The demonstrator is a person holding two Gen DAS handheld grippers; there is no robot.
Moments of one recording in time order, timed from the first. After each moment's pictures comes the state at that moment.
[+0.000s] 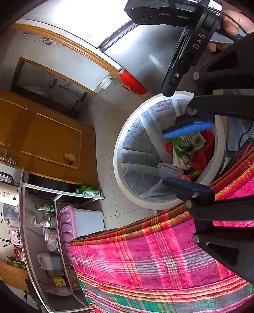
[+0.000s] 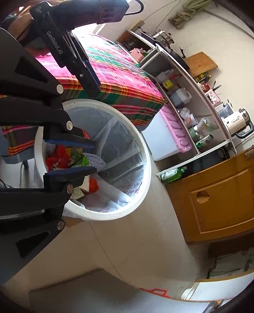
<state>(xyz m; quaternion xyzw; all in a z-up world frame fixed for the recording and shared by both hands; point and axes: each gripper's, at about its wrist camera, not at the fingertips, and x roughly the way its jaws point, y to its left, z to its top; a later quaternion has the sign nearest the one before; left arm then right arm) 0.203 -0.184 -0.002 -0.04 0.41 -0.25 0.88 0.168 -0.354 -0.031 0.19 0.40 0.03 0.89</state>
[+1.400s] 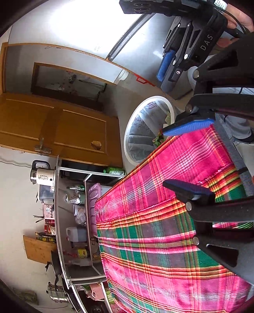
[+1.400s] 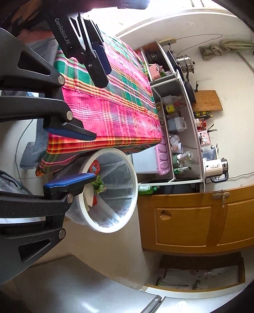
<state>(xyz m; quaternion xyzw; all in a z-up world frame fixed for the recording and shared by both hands) 0.055 -0.082 0.042 -0.03 0.31 -0.19 0.93 0.032 -0.237 0.018 0.04 0.31 0.05 0.95</state>
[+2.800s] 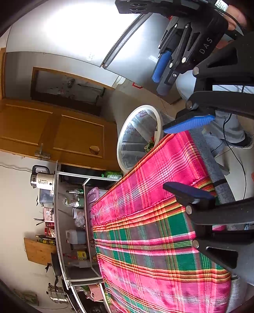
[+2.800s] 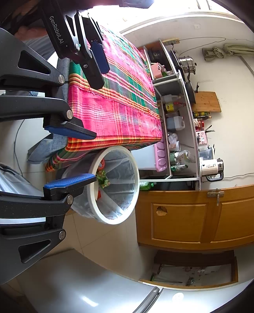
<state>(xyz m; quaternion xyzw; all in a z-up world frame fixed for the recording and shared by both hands) 0.018 -0.089 0.036 -0.03 0.30 -0.20 0.93 -0.005 -0.235 0.010 0.03 0.30 0.04 0.95</state>
